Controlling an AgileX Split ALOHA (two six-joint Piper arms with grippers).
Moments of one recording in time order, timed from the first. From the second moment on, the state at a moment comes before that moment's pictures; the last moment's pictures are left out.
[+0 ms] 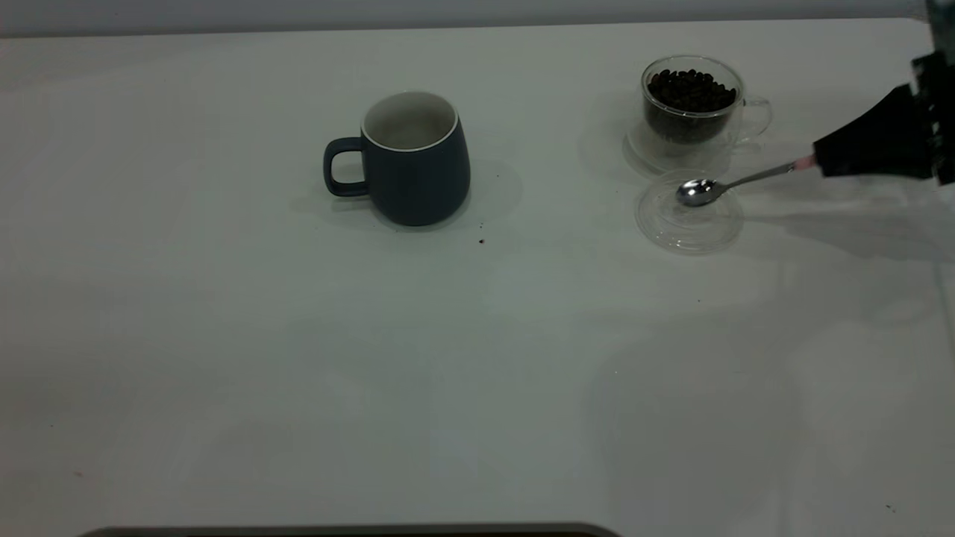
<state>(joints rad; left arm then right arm) -0.02 -0.02 -0.49 -0.01 1.13 0.03 -0.36 2.50 -1.40 1.16 1.11 -1.31</state>
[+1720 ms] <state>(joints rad) -0.02 -0.02 -0.49 -0.01 1.13 0.03 -0.28 2.46 -1.44 1.36 0.95 -1.15</state>
